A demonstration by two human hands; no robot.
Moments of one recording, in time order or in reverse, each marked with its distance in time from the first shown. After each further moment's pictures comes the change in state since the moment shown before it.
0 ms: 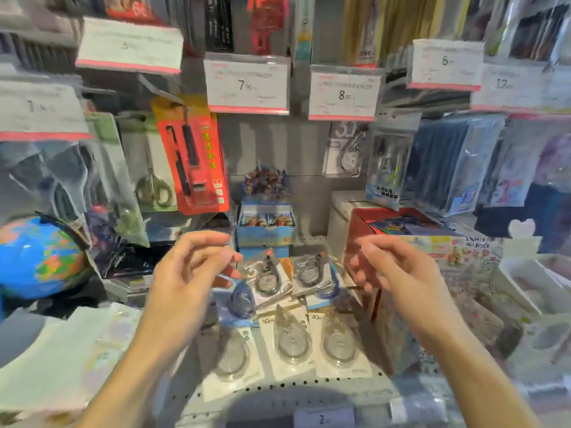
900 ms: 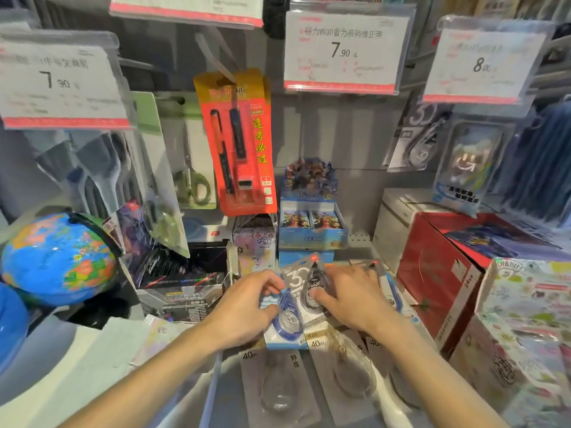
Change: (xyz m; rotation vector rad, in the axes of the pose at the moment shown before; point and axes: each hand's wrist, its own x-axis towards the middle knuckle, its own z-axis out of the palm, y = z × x) left_hand 0.080 -0.121 -0.039 0.842 -0.515 -0.116; right_hand 0.094 0.116 0.121 -1.308 -0.432 -0.007
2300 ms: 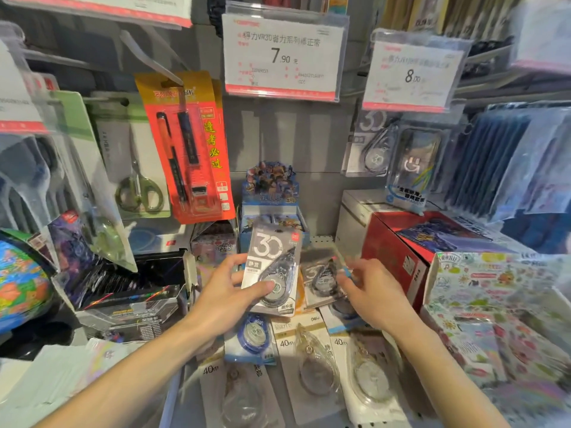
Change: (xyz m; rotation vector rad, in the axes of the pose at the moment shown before) left_hand 0.024 0.036 0.014 -0.768 0.077 -0.169; right_hand -0.043 0.062 -0.040 0.333 0.151 0.308
